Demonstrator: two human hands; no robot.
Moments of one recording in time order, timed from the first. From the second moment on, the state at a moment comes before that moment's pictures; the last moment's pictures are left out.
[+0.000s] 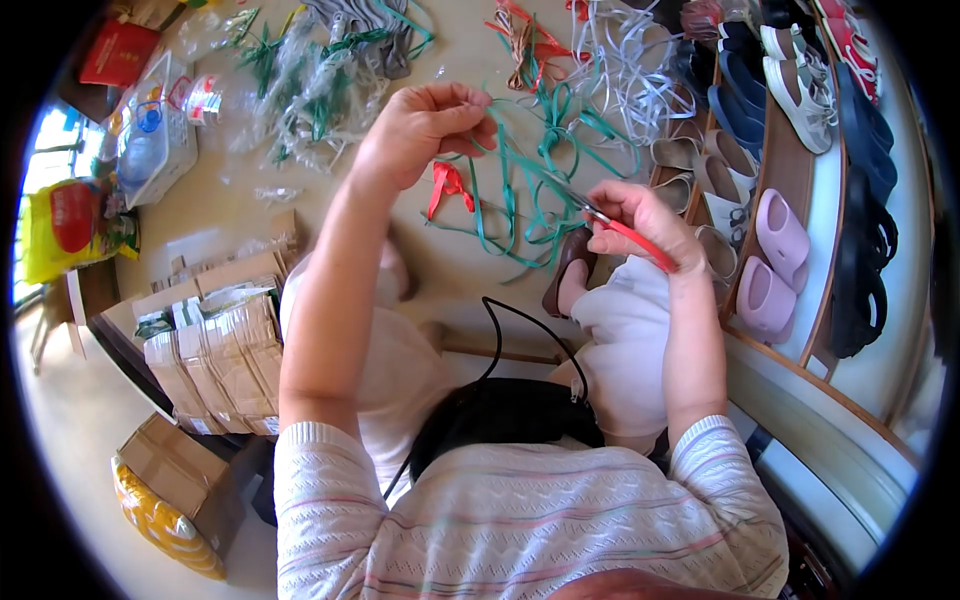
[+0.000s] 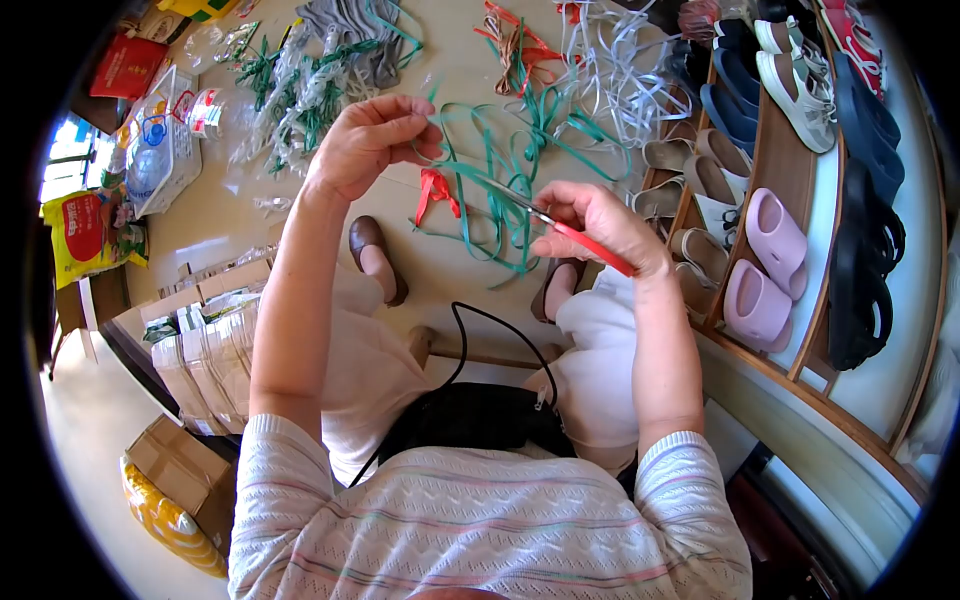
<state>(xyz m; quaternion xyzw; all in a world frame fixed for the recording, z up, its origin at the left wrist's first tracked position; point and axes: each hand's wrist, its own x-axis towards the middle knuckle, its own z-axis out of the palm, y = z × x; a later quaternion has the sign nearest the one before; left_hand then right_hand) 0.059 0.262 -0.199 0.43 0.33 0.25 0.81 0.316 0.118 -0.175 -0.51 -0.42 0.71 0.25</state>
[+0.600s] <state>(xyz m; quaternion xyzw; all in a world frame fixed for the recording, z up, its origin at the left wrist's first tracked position) 0.079 0.262 -0.194 0.32 0.35 0.39 0.79 0.284 0.117 -0.190 -0.55 -0.46 0.62 0.32</state>
